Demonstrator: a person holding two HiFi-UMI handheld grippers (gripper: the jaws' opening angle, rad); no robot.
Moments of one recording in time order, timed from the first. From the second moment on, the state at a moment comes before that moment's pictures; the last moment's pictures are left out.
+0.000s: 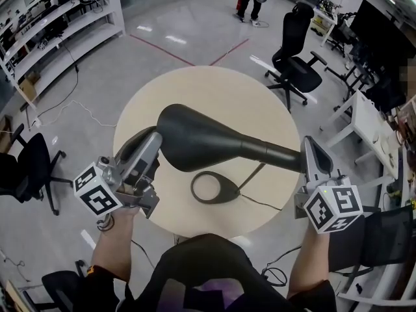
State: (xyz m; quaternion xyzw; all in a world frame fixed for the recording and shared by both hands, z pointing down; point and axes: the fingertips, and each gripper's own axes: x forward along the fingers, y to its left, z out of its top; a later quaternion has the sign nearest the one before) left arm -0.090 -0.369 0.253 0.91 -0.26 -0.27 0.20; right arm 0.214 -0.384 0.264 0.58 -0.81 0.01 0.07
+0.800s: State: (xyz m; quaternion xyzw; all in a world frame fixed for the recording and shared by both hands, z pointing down) left arm -0.051 -0.351 0.153 0.94 -0.23 -0.24 0.08; right arm 0.216 -0.381 0.298 0.59 -0.80 0.05 0.07
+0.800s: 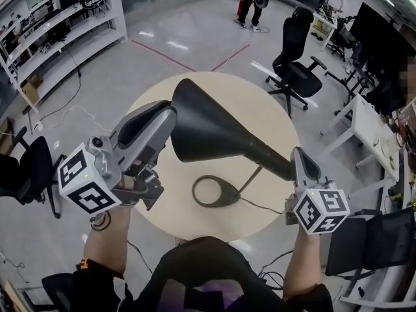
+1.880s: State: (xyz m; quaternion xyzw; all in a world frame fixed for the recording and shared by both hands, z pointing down) left arm 0.024 -0.324 0.076 0.96 -0.18 -0.21 0.02; right arm 0.205 -0.375 0.329 0.61 -0.79 0.07 0.10
